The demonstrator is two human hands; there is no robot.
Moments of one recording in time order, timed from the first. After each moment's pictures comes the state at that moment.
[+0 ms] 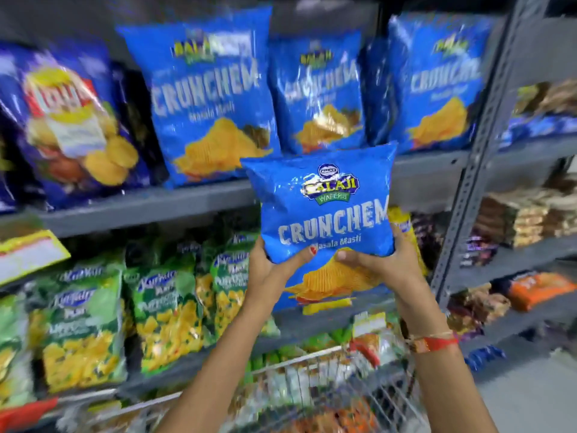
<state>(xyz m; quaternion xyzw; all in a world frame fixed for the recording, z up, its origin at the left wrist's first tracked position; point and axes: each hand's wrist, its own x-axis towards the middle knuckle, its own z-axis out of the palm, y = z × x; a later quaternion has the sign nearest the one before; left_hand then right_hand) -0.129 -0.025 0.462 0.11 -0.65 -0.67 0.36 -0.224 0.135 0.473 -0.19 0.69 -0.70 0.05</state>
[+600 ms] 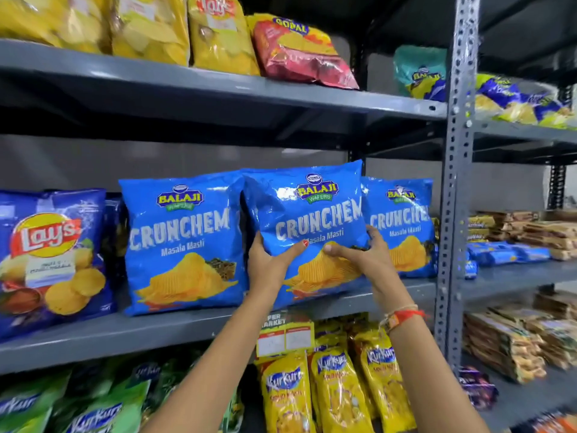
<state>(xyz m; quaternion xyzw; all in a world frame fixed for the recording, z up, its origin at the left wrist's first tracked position) -0.255 -0.021 0.628 0.06 -0.64 -0.59 0.49 -0.347 0.120 0.643 -0.29 0.62 -0.73 -0.03</state>
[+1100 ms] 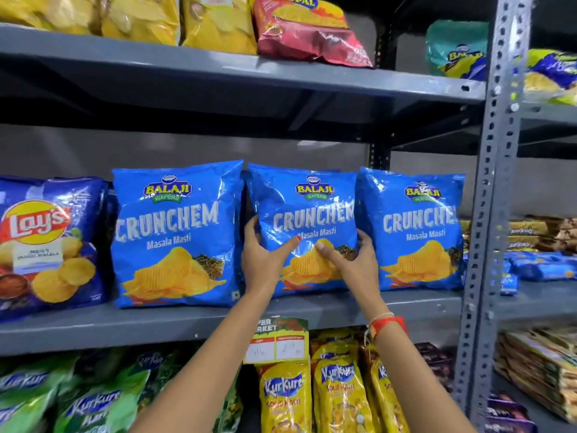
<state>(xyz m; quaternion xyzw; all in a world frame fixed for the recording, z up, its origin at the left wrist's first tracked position) -0.294 -0.035 0.622 0.15 -0.65 -0.49 0.56 -0.401 0.076 0.609 -0.31 0.65 -0.69 -0.07</state>
